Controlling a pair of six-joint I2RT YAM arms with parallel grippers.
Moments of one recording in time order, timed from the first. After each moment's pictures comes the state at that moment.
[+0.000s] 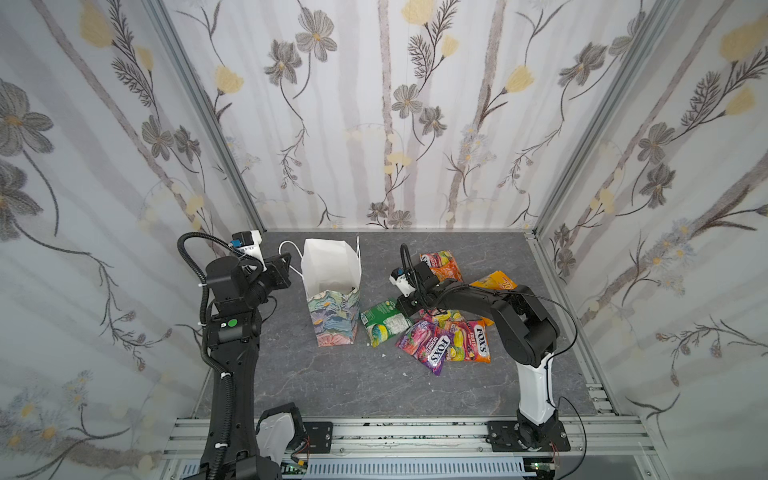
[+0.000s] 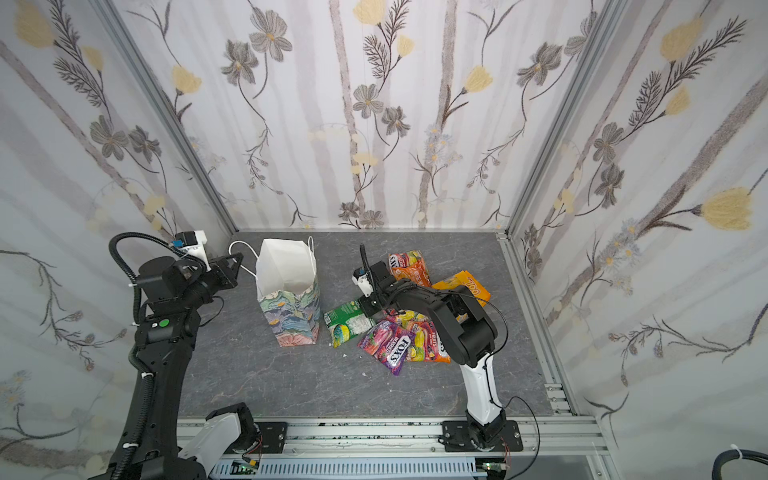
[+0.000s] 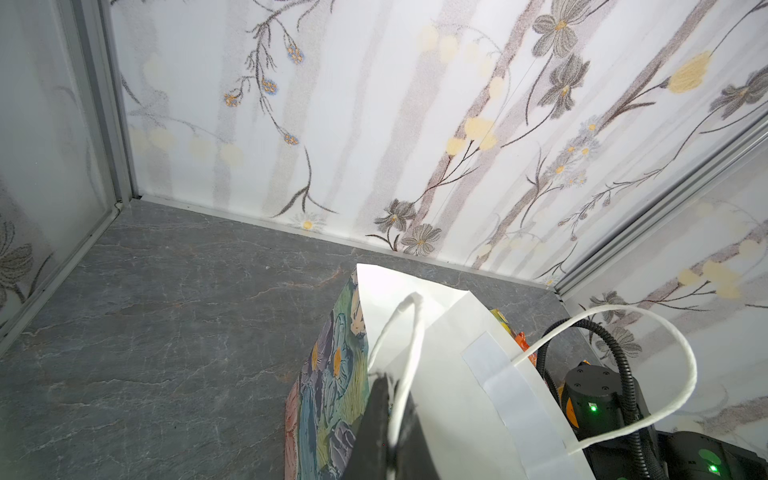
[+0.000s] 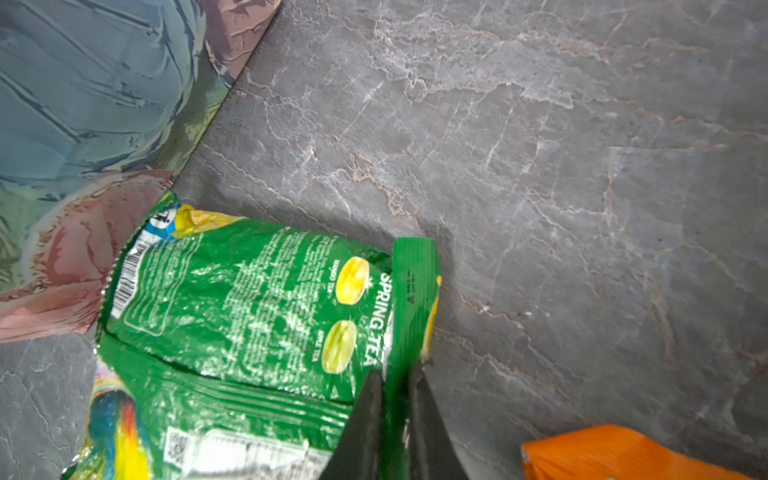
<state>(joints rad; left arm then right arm) 0.26 0.97 0.96 -0.23 0.57 -0.32 0.66 2.04 1.34 -0.26 -0.26 0.06</state>
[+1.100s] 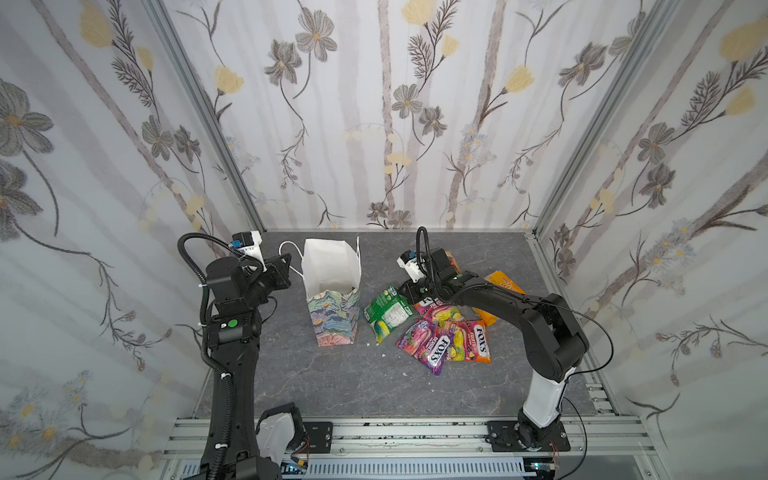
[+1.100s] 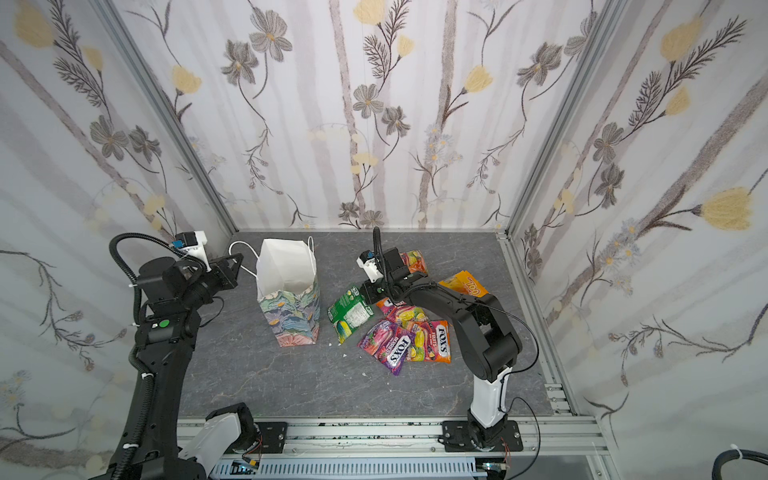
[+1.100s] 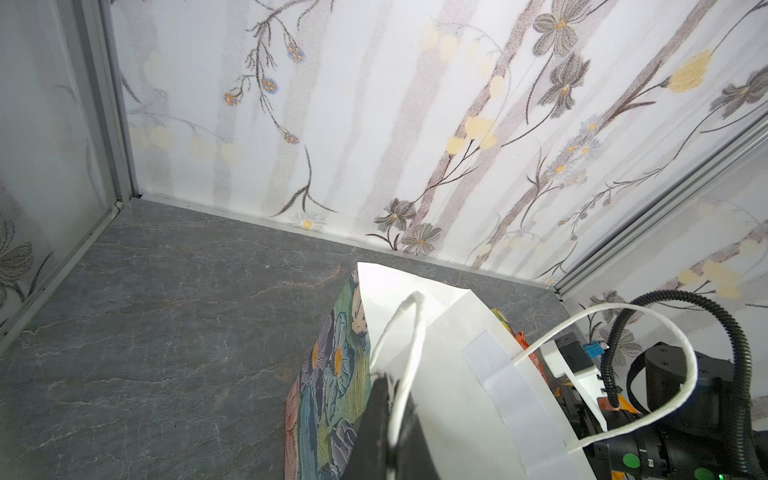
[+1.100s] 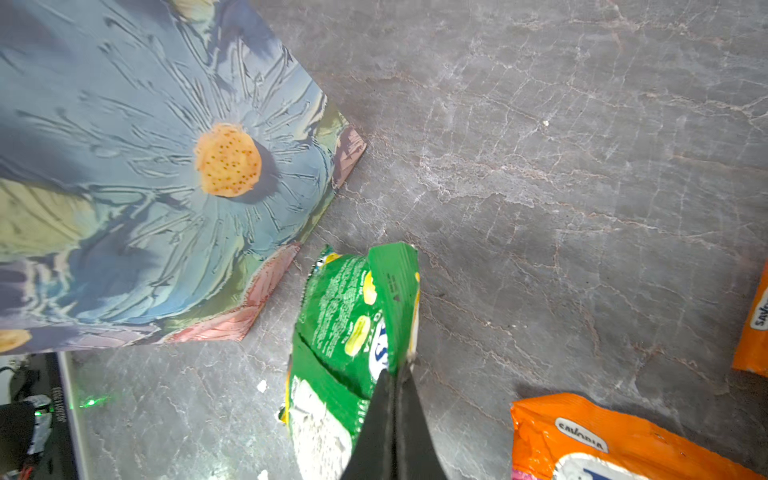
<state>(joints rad) 0.26 0.97 0.95 -0.23 0.57 -0.32 0.60 1.85 1.29 -0.22 -0.40 0.14</state>
